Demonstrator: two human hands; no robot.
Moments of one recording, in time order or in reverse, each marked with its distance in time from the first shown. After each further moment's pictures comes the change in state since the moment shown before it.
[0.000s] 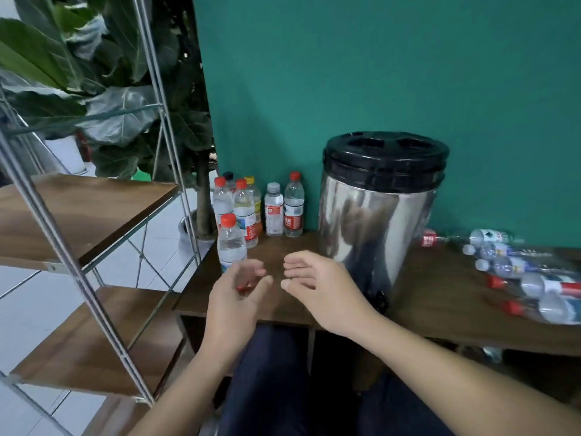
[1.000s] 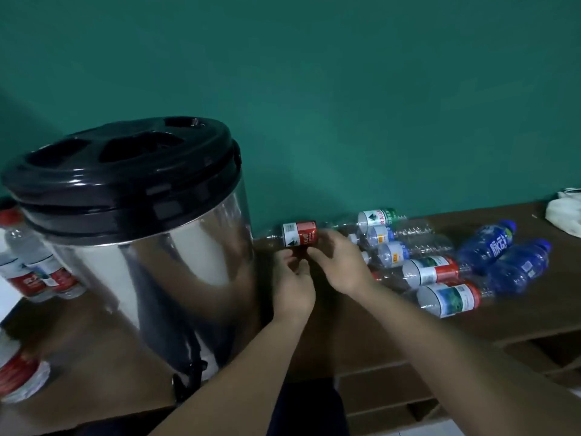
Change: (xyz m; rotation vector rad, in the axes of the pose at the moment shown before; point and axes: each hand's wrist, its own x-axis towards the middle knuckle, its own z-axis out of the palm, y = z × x) left_hand 0.047 0.062 0.451 -0.083 -0.239 -0.348; right_hand 0.046 0.291 -0.282 -0.168 0.338 0.253
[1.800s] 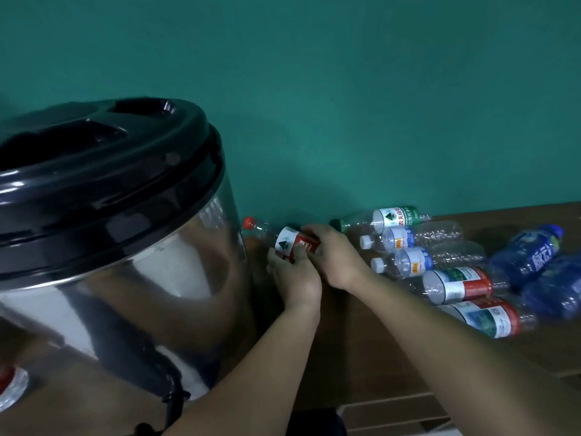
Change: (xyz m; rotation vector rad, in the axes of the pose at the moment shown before) left_hand 0.057 -0.005 0.045 -0.373 0.209 -0.221; right_hand 0.064 0.016 0.021 -0.177 -0.150 -0.103
